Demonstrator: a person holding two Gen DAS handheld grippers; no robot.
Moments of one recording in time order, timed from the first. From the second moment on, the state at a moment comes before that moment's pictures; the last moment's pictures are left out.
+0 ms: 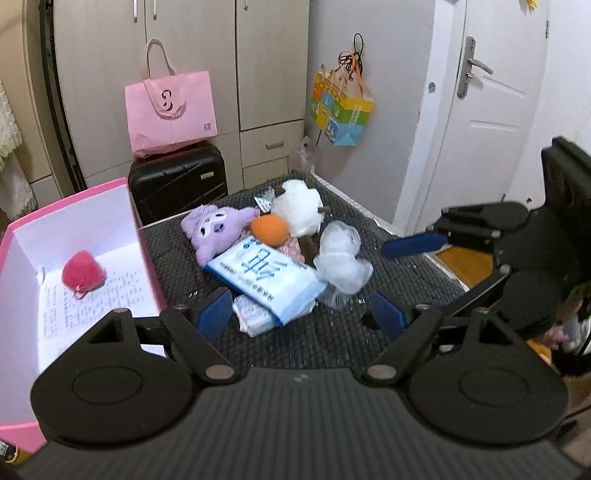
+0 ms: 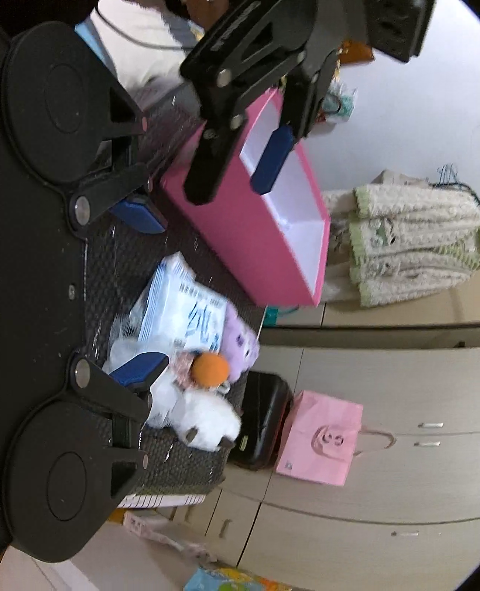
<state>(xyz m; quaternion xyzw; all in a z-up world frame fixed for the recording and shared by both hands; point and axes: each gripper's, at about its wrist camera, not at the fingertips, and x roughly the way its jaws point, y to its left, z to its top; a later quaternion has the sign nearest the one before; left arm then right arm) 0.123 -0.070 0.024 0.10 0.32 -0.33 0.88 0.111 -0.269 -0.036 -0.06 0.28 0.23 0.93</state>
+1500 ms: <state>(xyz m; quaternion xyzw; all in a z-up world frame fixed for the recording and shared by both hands) 0.219 -0.165 -0.051 0.08 0.27 -0.23 0.93 0.178 -0.333 -0.115 0.05 0.29 0.25 0.92</state>
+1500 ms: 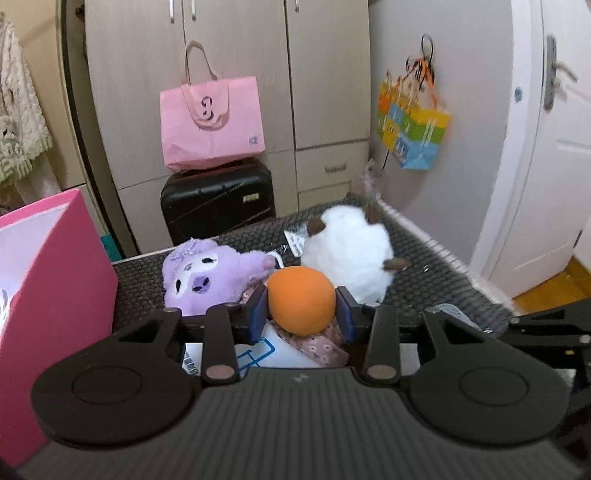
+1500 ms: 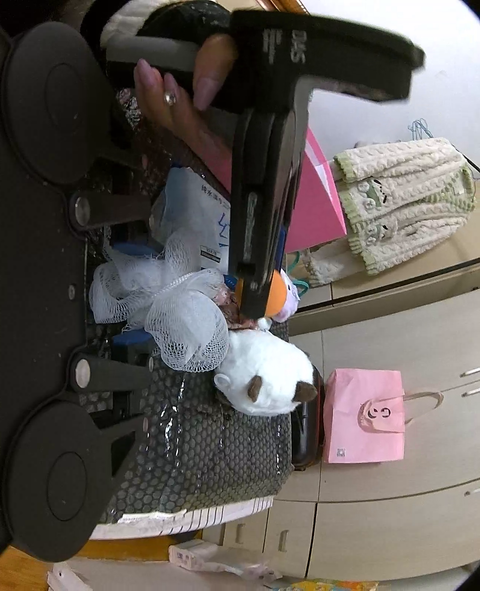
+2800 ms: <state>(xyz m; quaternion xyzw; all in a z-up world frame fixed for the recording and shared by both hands) 0.091 -0.060 -0.030 0.00 0.40 -0.29 0.87 0.070 -0.265 -0.068 0.01 0.35 0.26 0.90</state>
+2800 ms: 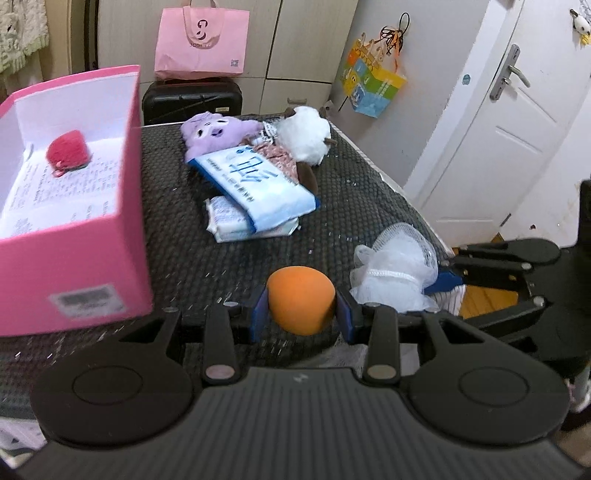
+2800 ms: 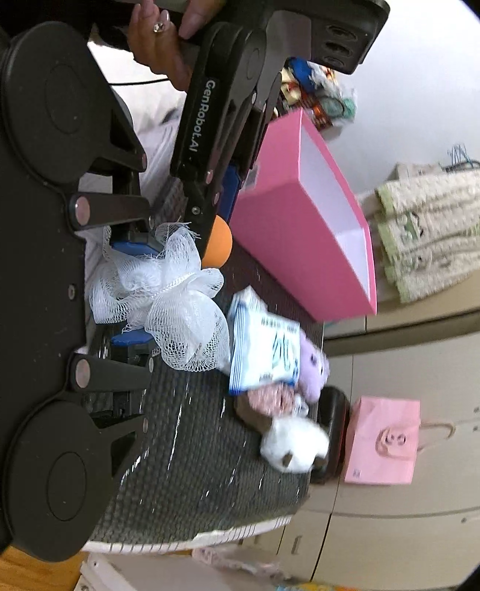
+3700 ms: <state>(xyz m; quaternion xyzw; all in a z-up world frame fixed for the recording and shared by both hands) 0.101 0.053 0.053 0.03 0.30 -0.21 0.93 0.113 -0.143 0.021 -0.07 0.24 0.35 0.90</state>
